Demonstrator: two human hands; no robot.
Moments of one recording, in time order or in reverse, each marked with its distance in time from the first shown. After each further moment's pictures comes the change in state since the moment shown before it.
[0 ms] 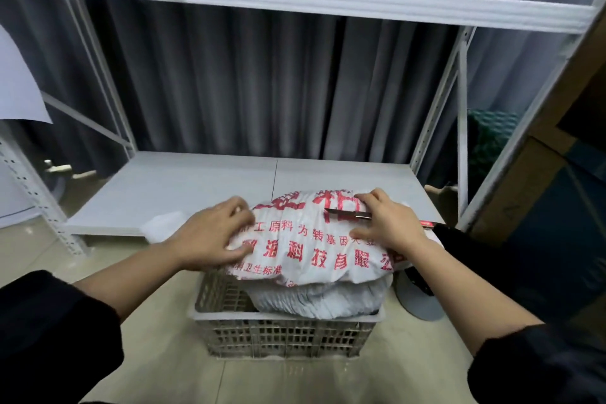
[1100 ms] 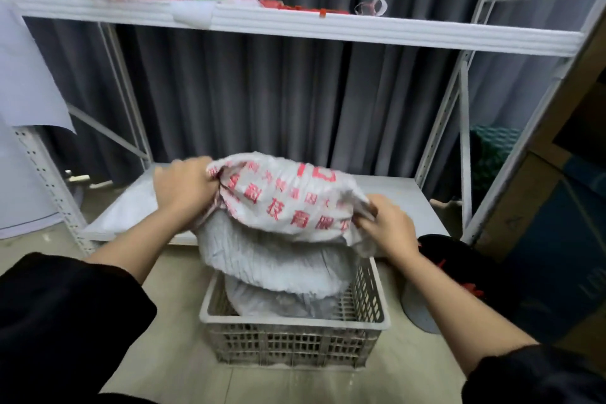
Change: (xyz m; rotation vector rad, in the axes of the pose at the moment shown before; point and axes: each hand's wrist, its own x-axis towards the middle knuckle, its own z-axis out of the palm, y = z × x) left_hand 0.009 -0.018 -0.076 0.171 0.400 -0.720; right_hand -0.023 -0.039 -0.014 0.333 0.290 0.095
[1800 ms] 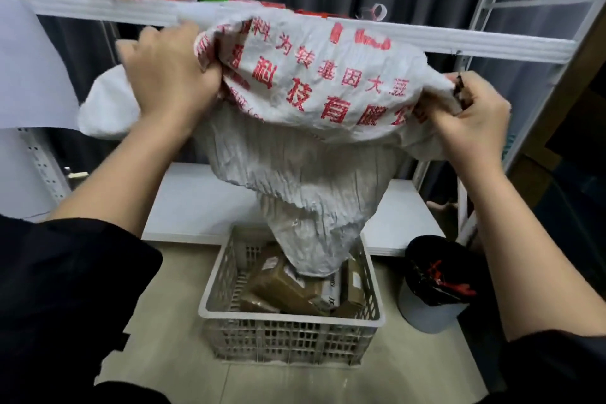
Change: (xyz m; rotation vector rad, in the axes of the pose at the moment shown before) left_hand 0.059 0.033 -0.131 -0.074 0.565 0.048; right_hand 0.038 -0.051 -0.160 0.255 0.676 -0.230
